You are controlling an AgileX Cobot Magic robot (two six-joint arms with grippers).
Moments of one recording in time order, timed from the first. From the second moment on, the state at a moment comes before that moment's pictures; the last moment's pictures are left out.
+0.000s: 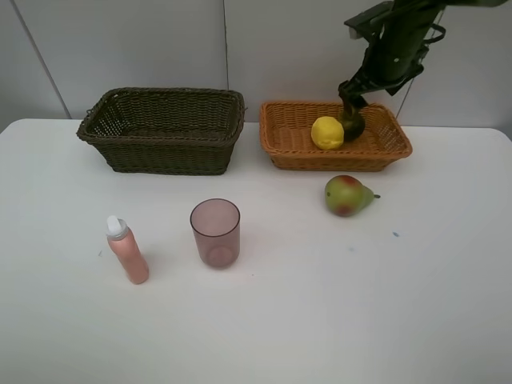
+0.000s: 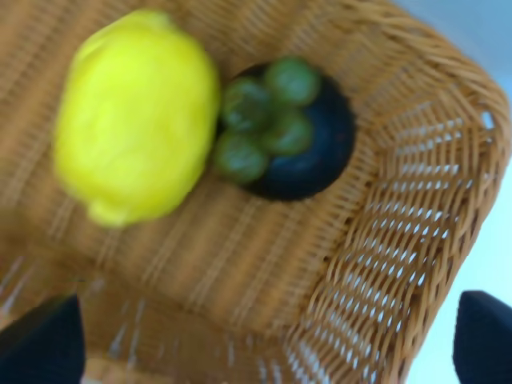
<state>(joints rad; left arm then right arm) -0.10 0.00 -0.42 -0.14 1.08 0.13 0.25 2.11 -1.83 -0.25 0.97 -0.28</state>
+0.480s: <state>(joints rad) -0.10 0.00 -0.42 -0.14 1.08 0.13 0.38 2.02 -1.83 -0.24 1.21 -0.54</state>
